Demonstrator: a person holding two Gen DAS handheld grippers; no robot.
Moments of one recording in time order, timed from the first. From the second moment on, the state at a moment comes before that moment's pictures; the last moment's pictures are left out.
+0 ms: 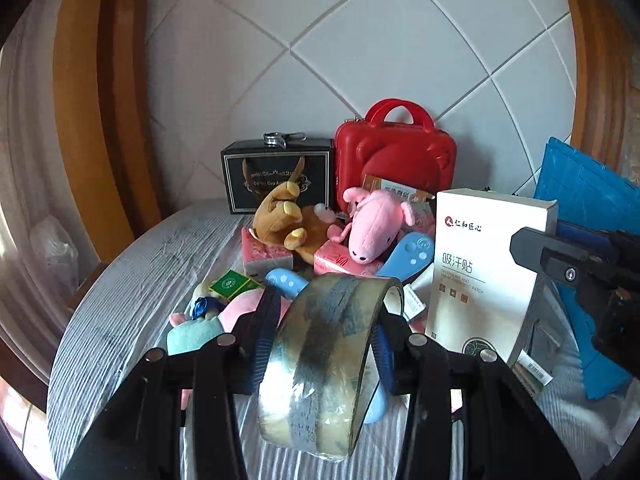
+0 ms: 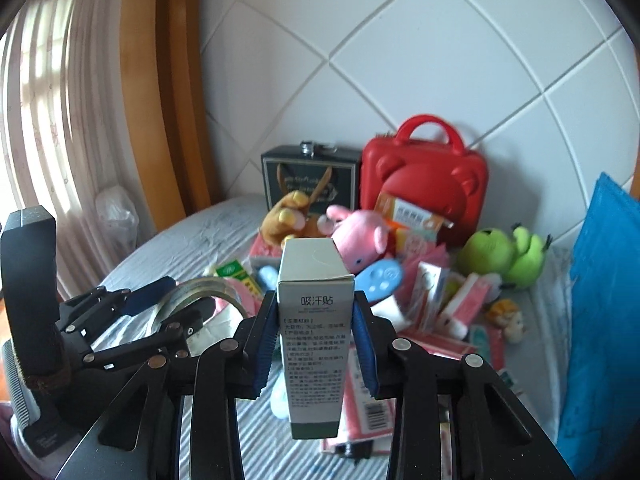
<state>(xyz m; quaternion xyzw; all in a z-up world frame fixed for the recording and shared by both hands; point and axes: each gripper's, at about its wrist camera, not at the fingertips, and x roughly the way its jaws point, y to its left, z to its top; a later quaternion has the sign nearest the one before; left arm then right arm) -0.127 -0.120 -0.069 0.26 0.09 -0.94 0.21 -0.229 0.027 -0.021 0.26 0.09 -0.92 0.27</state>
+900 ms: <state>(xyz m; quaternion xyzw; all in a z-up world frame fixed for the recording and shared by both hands) -0.208 0.117 0.095 0.13 0.02 -0.99 0.05 -0.200 0.269 0.153 0.09 0.07 -0.99 0.09</state>
